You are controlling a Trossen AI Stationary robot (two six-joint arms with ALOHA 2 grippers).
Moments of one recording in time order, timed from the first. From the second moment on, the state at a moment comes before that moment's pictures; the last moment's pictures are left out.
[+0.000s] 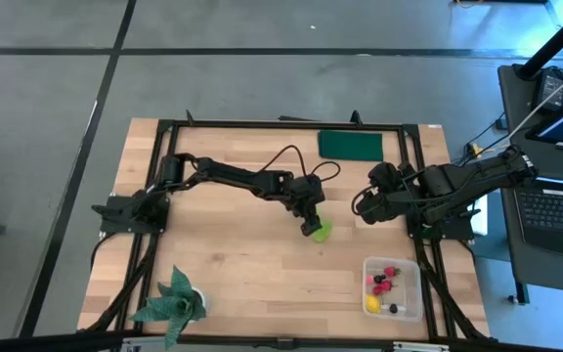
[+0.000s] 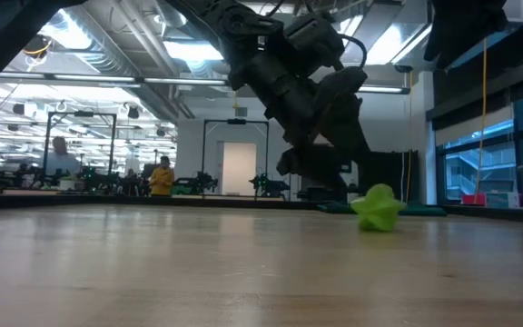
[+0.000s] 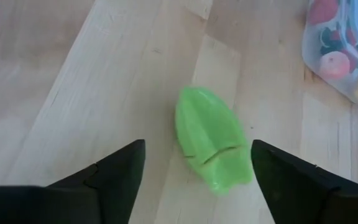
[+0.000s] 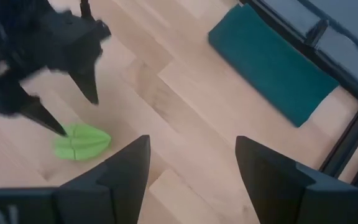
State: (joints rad) left arm 0.07 2.15 1.56 -0.27 0.23 -0.42; right arm 0.31 1.18 1.22 -1.35 0.57 1.04
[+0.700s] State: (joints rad) left arm -0.02 1.69 1.56 -0.98 -0.12 -0.47; right arm 0.31 1.18 1.22 -1.09 0.58 0.40
